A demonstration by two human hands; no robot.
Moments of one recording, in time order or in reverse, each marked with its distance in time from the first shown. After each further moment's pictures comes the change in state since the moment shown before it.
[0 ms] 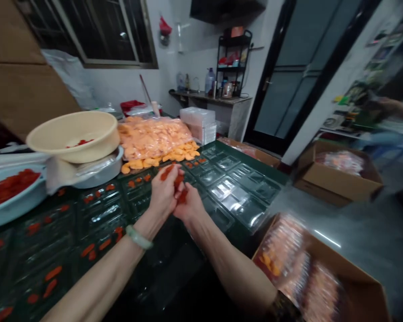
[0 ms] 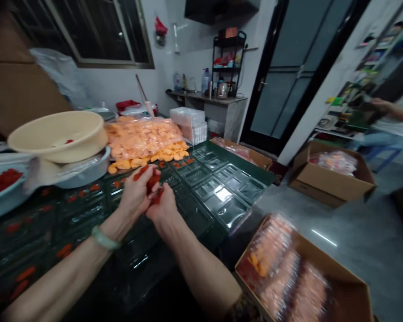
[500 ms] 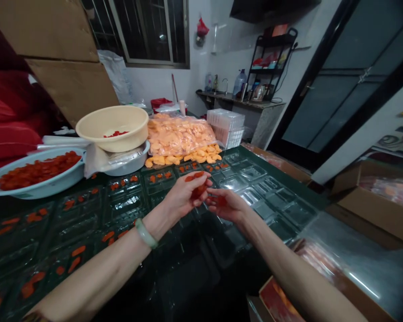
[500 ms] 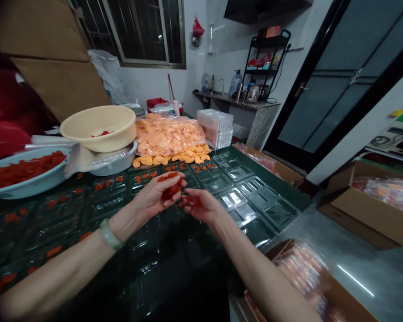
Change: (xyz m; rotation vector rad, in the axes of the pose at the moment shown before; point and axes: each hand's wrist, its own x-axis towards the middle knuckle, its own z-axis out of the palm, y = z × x) left_hand 0.013 0.009 -0.024 -0.036 -0.262 -0.283; right_hand 0.023 -0.046 -0.052 -0.180 -0.111 0.365
